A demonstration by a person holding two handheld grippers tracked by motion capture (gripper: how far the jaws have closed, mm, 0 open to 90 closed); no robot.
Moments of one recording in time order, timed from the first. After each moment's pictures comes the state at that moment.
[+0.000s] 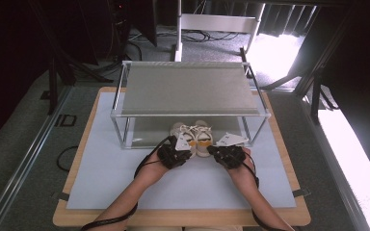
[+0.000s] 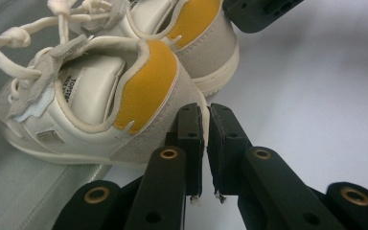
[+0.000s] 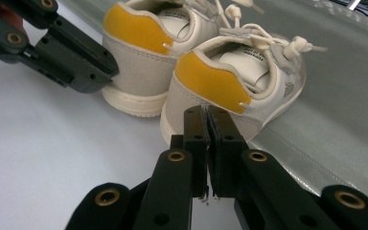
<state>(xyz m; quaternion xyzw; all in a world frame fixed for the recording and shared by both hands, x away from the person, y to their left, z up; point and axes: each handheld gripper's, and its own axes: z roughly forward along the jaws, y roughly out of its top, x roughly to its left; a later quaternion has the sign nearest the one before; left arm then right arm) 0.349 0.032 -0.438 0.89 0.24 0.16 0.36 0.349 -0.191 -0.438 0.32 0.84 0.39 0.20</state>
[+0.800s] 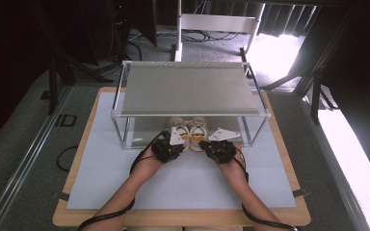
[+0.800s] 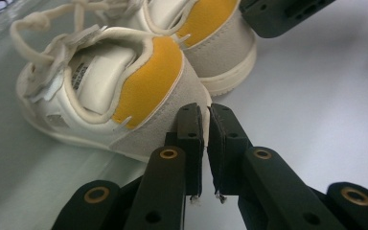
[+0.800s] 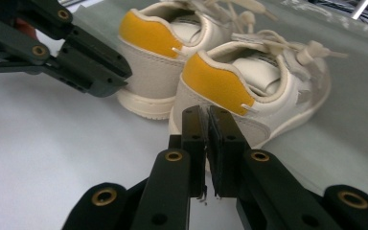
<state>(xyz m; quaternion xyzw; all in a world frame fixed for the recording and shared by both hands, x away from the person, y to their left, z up) 0.367 0.051 -0.442 0.88 0.26 0.19 0.34 0.369 -0.168 -0.444 0.32 0.83 0.41 0.20</state>
